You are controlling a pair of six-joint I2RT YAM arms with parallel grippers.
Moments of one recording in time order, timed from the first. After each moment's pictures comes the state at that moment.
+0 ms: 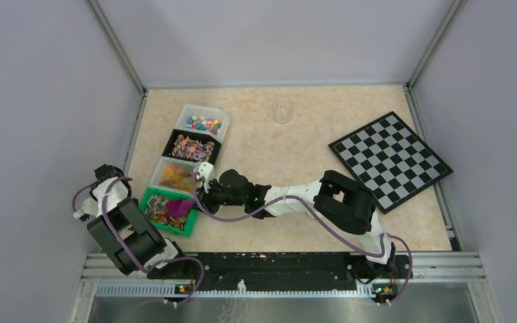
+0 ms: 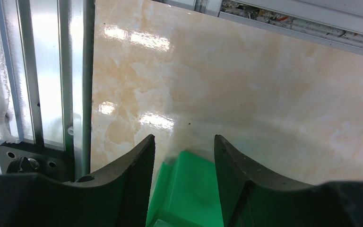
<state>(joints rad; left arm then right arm) 0.70 1.34 0.76 -0.84 -0.40 -1.07 1.21 2.07 1.30 0.51 -0.18 0.20</state>
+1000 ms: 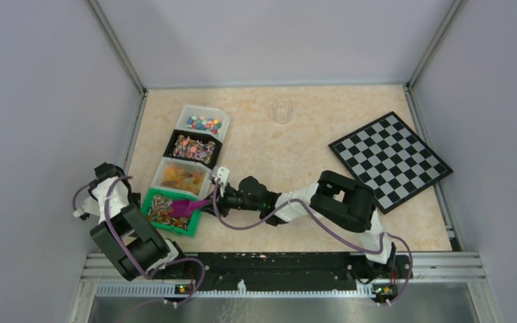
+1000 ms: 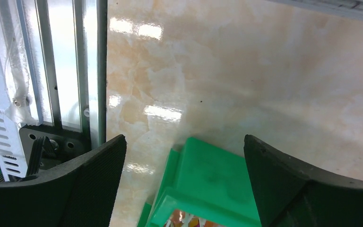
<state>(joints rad) 0.69 1.31 0.79 -0.94 -0.38 -1.06 1.17 2.07 1.08 0.88 -0.24 0.23</state>
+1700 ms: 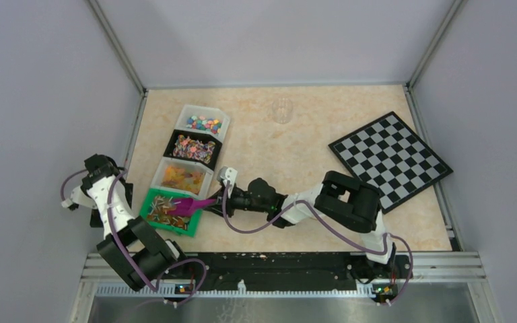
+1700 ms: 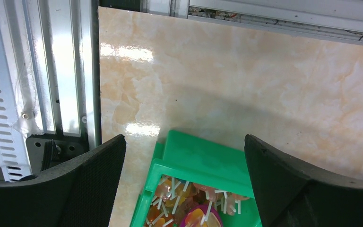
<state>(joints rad) 0.68 1.21 0.90 -0.99 -0.38 -0.99 1.17 2.03 0.98 1.02 -0.25 0.21</state>
